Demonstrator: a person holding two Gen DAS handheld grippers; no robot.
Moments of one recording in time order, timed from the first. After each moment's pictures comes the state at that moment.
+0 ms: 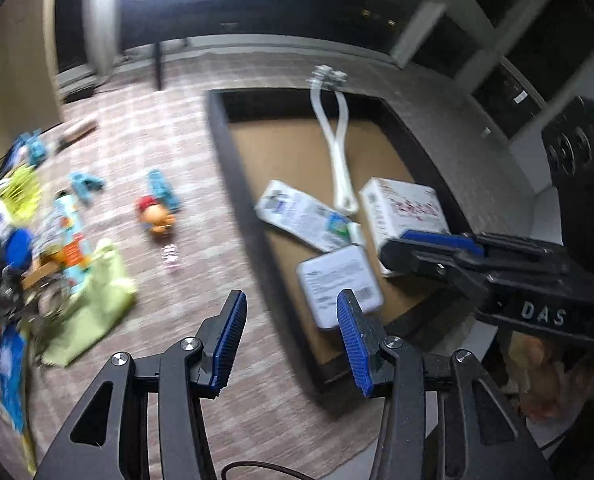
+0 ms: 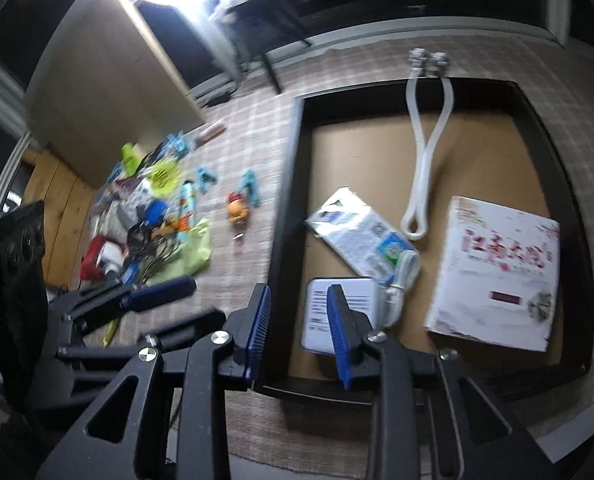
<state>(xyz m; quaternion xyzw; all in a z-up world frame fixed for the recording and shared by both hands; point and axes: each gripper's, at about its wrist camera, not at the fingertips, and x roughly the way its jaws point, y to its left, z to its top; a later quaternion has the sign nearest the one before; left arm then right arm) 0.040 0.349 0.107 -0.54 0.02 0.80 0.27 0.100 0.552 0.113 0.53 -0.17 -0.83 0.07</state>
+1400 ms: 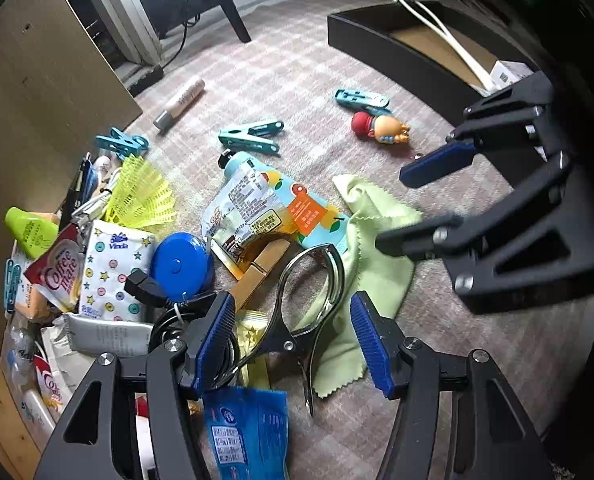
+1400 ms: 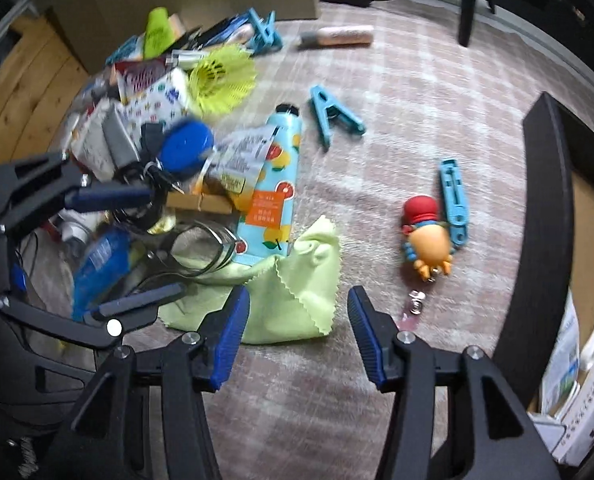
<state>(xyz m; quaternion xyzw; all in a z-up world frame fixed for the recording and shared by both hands) -0.044 0.228 0.036 -0.53 0.26 0.76 0.27 -0.028 0.355 0.015 0.62 -0.01 -0.78 0.13</state>
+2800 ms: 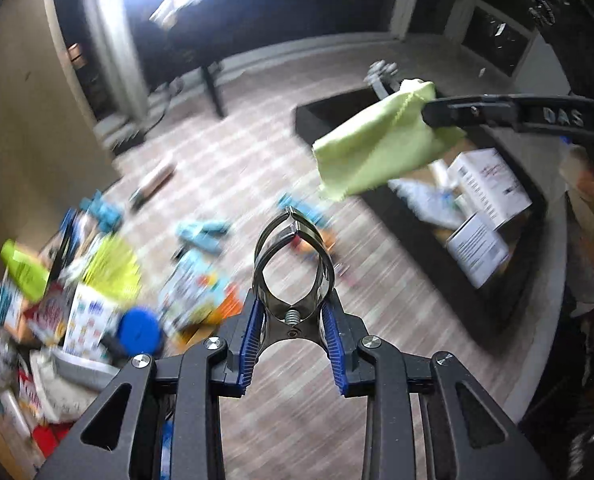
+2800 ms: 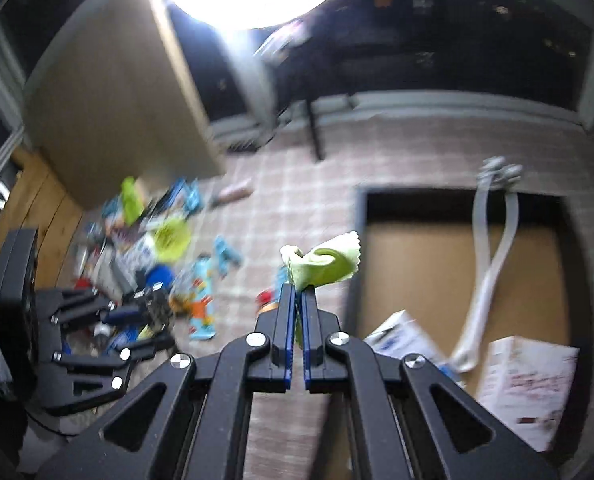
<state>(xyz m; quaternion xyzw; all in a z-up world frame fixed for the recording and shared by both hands) -0.033 0.302 0.113 -0.48 0.17 0.80 0.32 0.011 0.515 0.149 0.46 -0.12 -0.88 0.03</state>
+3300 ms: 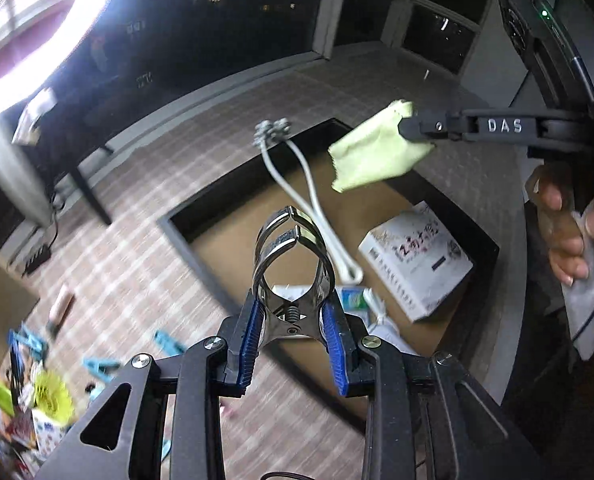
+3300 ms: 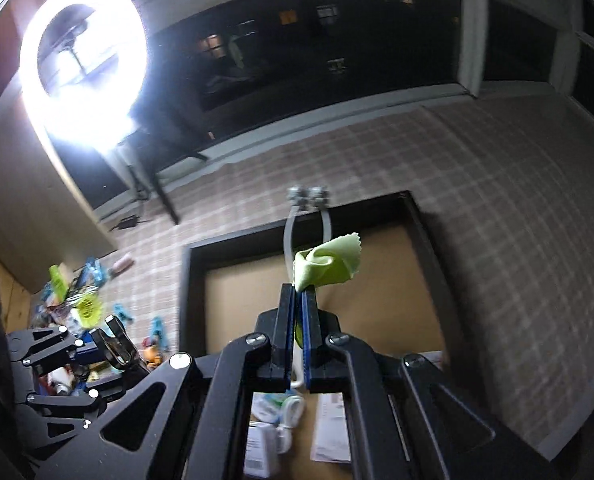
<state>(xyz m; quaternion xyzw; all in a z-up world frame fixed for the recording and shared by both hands) -0.050 0.454 0.138 -0.46 0.19 0.78 0.39 0.047 0.667 0.163 0.44 -0.17 -0.87 -0.12</state>
